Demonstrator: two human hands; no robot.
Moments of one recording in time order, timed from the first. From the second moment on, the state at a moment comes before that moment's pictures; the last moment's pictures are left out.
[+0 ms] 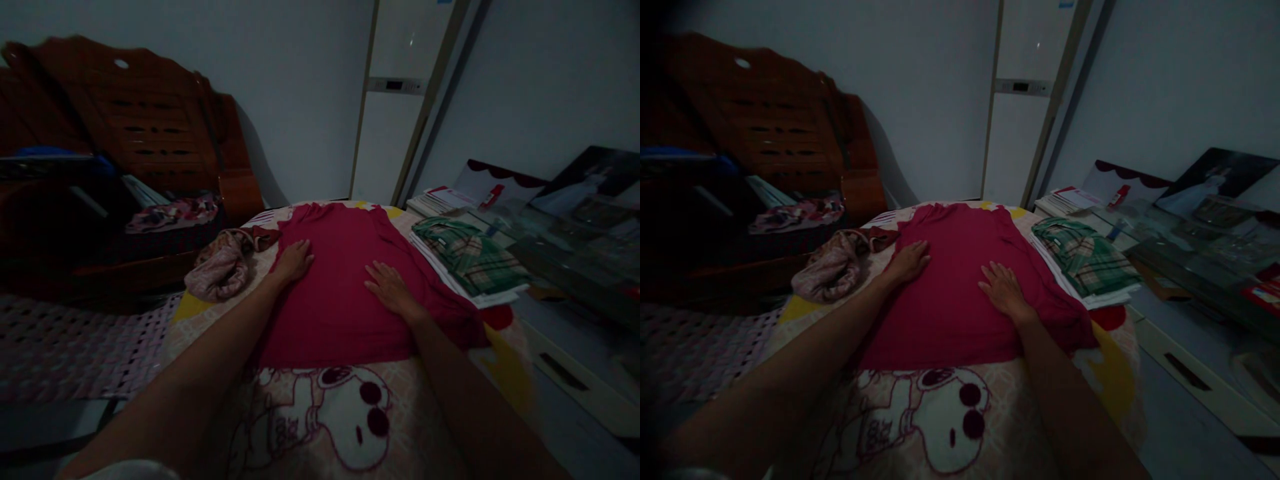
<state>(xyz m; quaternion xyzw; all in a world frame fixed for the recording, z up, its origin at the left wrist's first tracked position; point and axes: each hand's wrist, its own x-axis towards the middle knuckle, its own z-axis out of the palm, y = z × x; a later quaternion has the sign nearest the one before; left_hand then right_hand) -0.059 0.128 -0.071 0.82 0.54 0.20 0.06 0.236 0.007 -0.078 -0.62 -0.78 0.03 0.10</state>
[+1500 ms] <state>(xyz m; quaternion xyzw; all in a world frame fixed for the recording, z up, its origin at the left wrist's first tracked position) -0.114 0.064 -0.075 0.82 0.56 0.15 -0.03 0.229 -0.123 -0.063 -0.39 -0.89 -0.09 0.23</state>
